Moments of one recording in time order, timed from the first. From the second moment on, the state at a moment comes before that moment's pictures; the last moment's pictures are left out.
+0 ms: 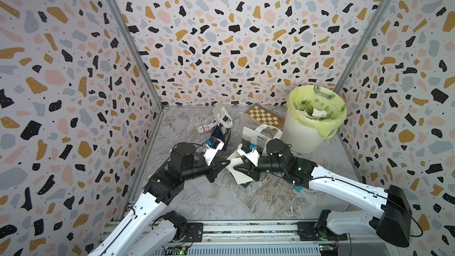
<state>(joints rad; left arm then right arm) -0.52 0.78 0.83 -0.50 0.55 -0.08 0.96 1.26 0.96 -0.09 -0.42 -0.03</state>
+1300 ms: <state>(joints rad) -0.53 0.93 0.93 -0.57 0.42 -0.17 0.98 1.30 0.95 -0.06 -0.40 -0.10</state>
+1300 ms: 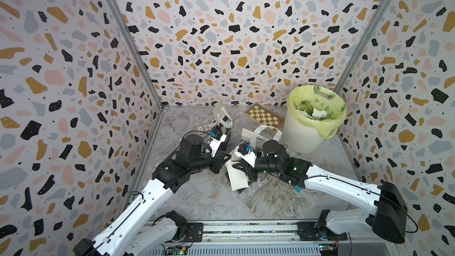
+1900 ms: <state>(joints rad) -0.53 0.90 0.96 -0.63 0.26 -0.07 1.01 1.16 0.94 -0.13 -0.44 -0.16</state>
